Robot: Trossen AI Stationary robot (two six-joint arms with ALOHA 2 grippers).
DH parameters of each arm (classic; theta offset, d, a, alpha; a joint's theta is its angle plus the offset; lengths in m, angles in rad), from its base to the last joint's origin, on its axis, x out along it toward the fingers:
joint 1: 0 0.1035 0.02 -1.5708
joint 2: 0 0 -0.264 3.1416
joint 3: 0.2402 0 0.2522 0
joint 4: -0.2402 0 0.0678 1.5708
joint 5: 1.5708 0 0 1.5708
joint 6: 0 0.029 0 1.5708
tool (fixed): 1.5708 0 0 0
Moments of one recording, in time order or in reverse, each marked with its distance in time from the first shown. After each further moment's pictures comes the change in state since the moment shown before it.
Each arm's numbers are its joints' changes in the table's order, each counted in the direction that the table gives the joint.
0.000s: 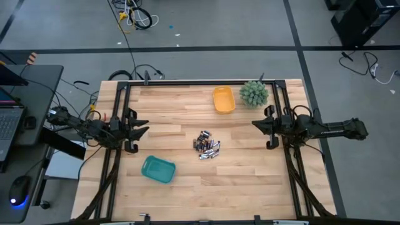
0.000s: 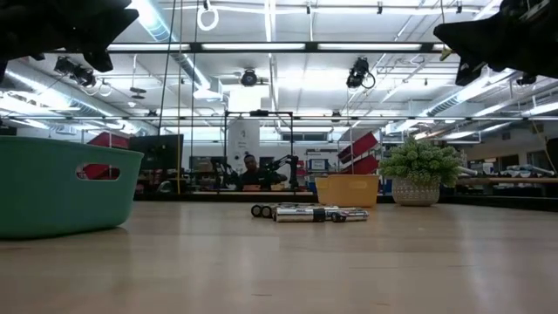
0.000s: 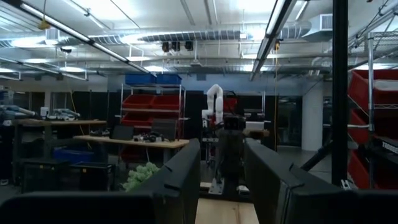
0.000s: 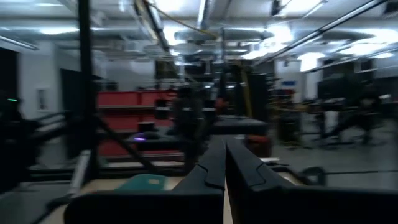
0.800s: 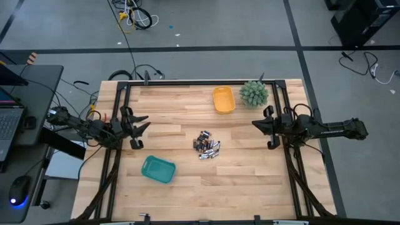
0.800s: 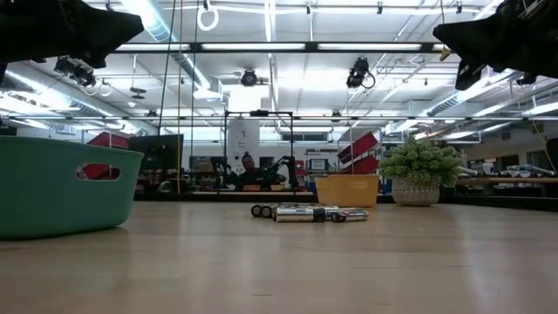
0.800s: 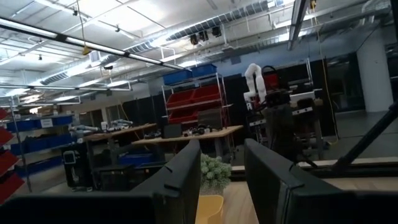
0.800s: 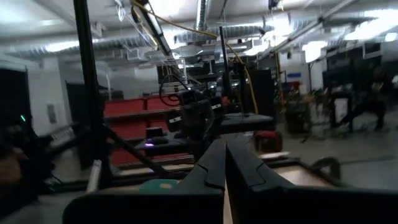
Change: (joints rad) left arm 0.001 0.004 0.000 -0.010 -0.142 0.265; right arm 0.000 0.000 0.000 0.003 0.015 0.119
